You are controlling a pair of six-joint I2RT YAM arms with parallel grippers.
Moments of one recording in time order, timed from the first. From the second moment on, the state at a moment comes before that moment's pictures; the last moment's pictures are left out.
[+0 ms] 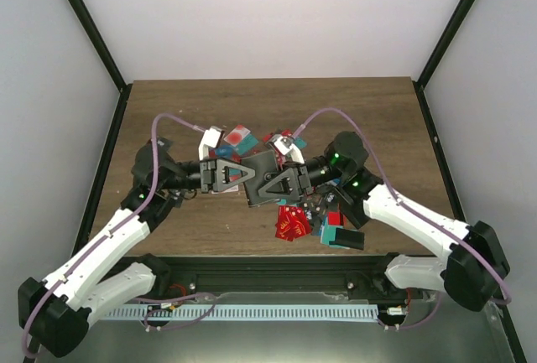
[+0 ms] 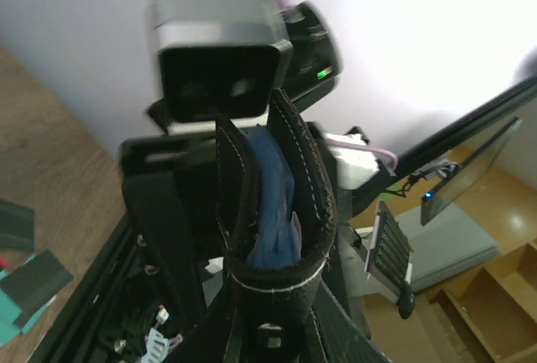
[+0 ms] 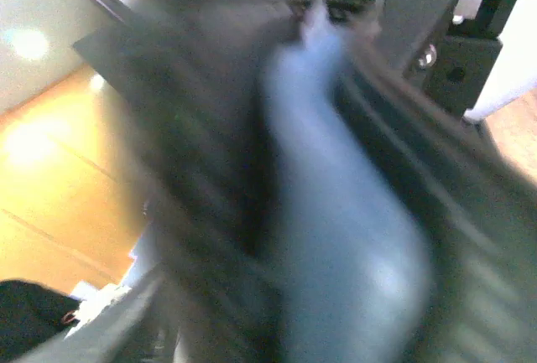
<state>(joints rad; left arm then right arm) -0.54 0.91 0.73 0.42 1.03 -1.14 0.72 1.21 0.81 0.65 -1.24 1.10</state>
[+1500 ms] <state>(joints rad) -0.54 0.93 0.97 -0.53 0.65 -0.55 0.82 1.30 1.23 -0.59 -0.44 0.55</state>
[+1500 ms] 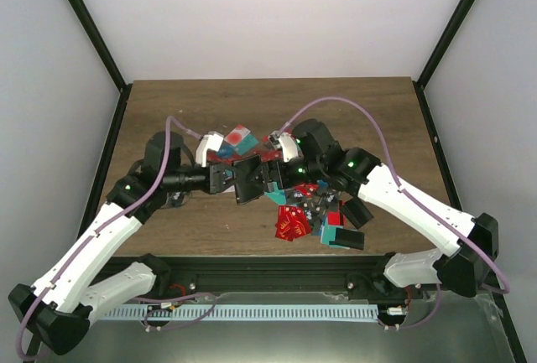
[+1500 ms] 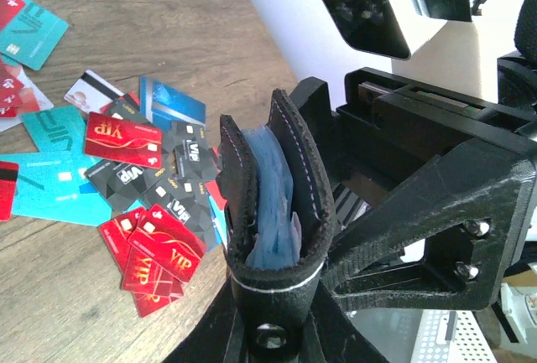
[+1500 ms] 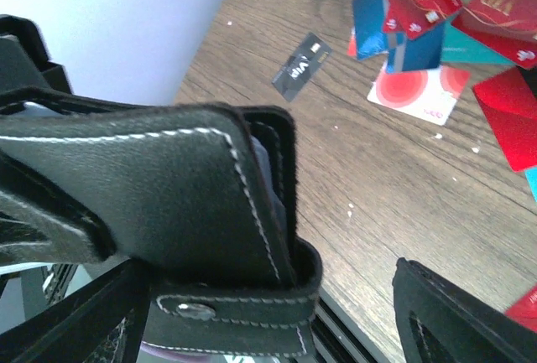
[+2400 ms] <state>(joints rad) -0.55 0.91 0.97 -0.57 0.65 -0.55 0.69 1.01 0.98 -0.64 -0.47 0.59</state>
